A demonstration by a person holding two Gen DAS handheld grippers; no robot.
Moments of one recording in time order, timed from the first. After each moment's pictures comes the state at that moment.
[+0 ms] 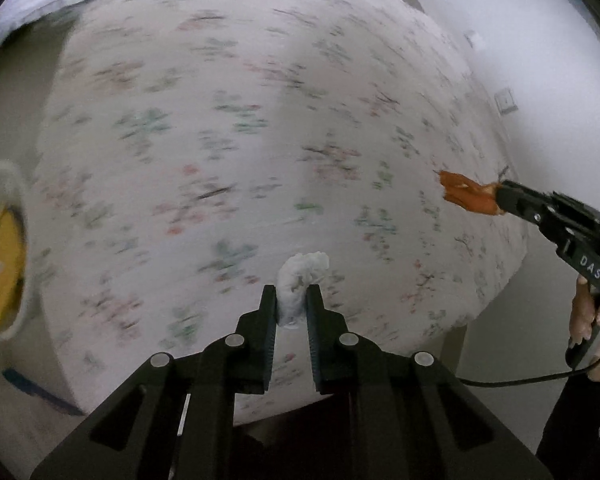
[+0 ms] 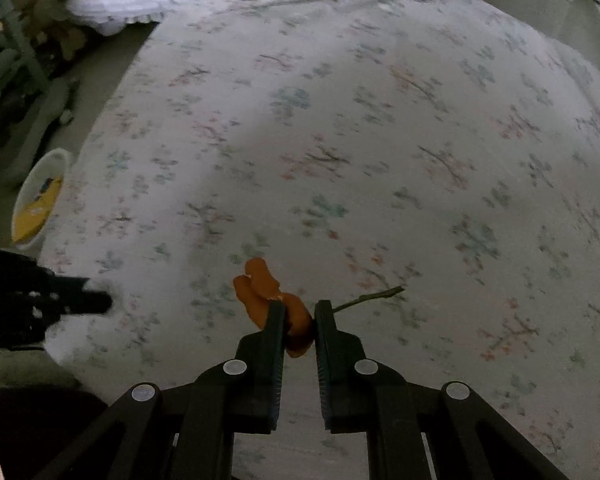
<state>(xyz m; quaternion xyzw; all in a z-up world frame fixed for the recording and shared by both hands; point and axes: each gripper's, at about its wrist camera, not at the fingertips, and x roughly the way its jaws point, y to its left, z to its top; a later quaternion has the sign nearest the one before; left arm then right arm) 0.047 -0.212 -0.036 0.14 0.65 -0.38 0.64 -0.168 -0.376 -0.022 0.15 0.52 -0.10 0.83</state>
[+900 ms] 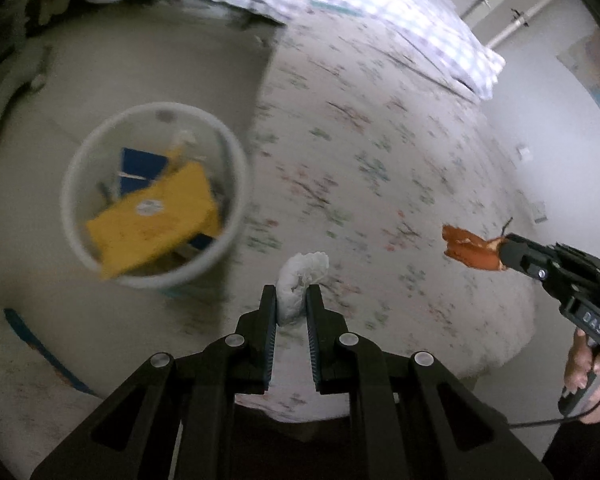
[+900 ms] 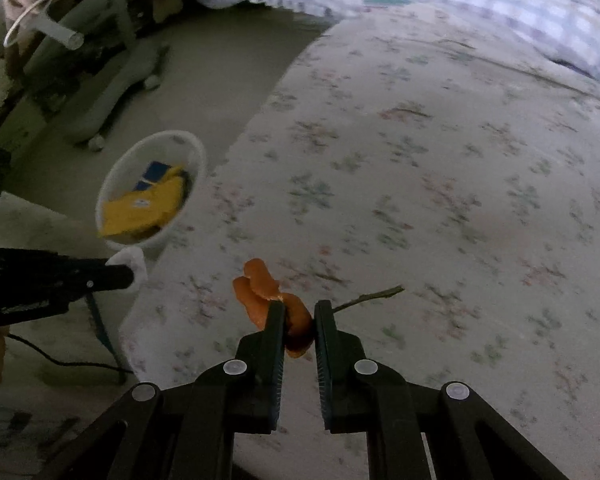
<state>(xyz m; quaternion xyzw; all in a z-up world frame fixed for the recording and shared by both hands) 0.122 -0.030 -0.023 0.01 0.61 -0.28 0.74 -0.055 -0.216 -0.005 0.09 0.51 0.01 0.85</state>
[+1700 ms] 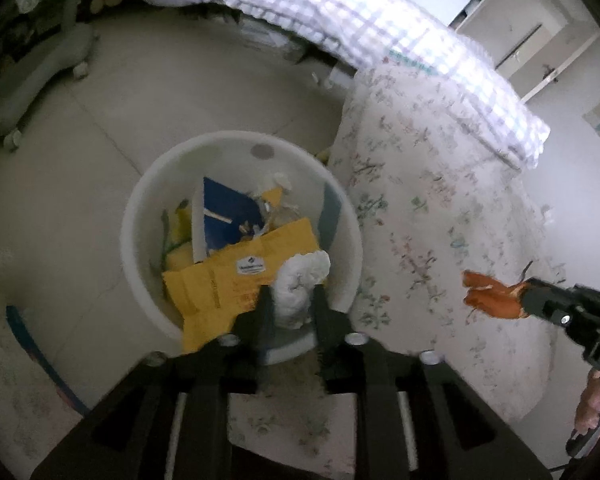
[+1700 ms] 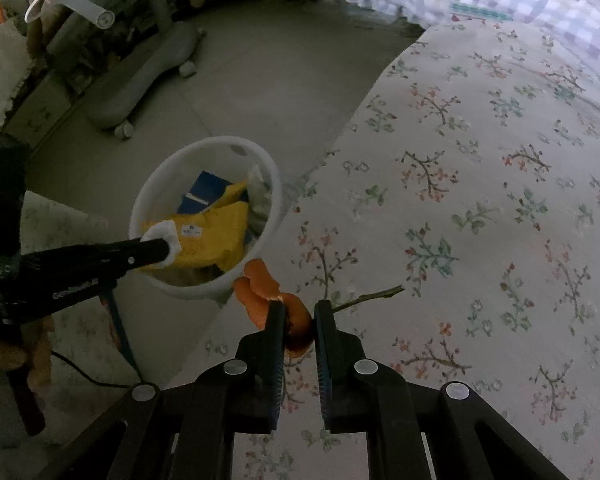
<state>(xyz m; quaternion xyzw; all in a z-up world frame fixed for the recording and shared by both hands) 0.183 0.020 -0.065 -0.04 0.58 -0.23 0.78 0.024 -0.149 -0.025 0.07 0.52 0.05 0.85</state>
